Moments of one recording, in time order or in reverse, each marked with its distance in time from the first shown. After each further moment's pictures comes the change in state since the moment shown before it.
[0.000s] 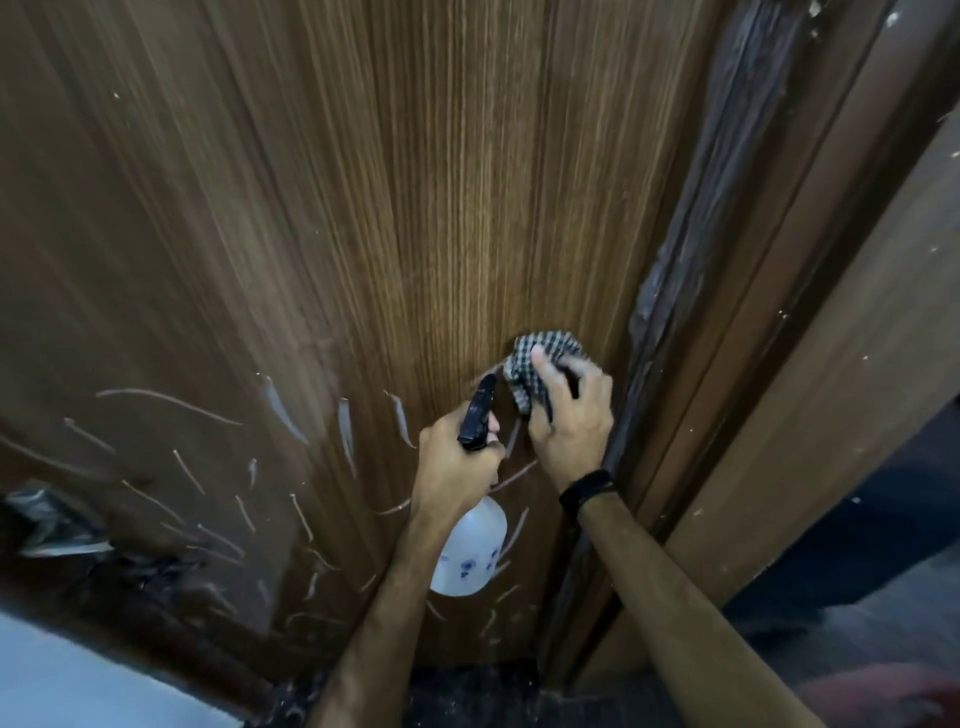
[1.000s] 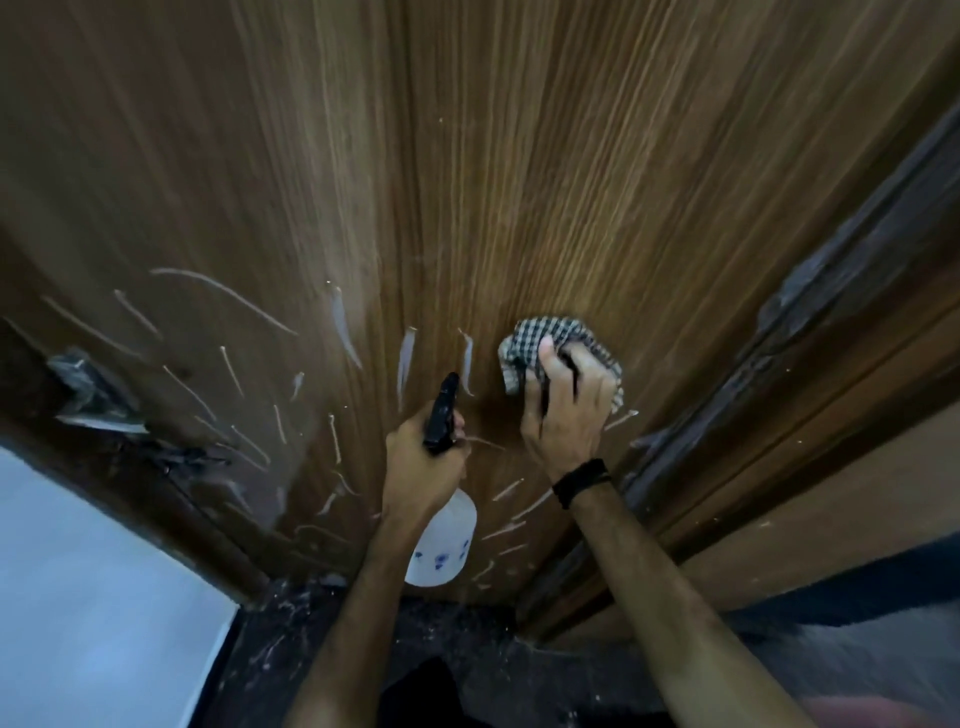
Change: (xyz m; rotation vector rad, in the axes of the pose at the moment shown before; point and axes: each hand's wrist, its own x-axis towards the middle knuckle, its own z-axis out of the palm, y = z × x) left_hand -0.014 -0.101 -0.048 -0.108 0.231 -0.178; right_hand -0.047 -0.042 0.057 0.036 -0.026 -0.194
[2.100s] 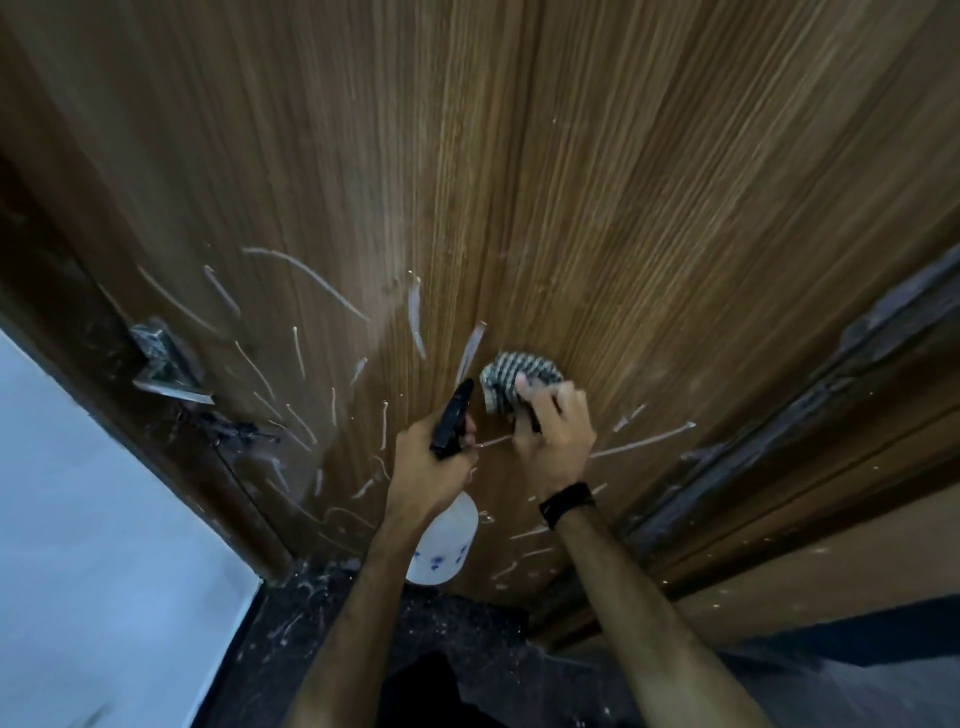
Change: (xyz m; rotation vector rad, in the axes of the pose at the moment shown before) left_hand -0.002 -0.020 -0.051 -0.068 -0.034 -0.034; right_hand -0.027 -0.060 0.023 0.234 -0.144 0.056
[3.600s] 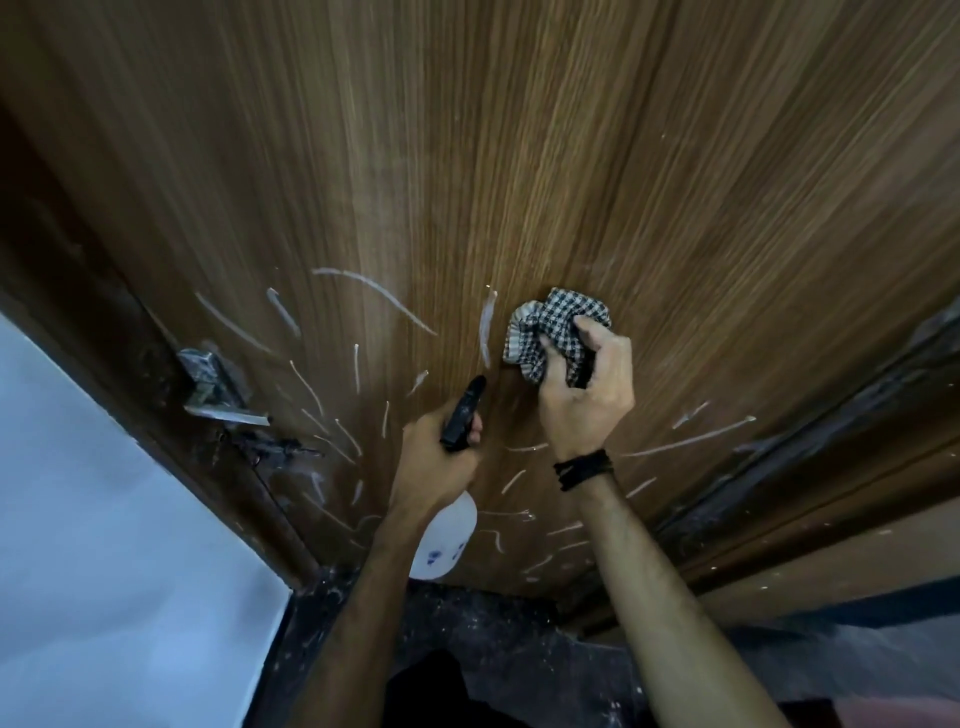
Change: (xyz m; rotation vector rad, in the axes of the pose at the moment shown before) left_hand 0.030 -0.010 -0.077 0.086 -0.082 0.028; right_hand 0.066 -0.080 0.027 0.053 0.303 0.284
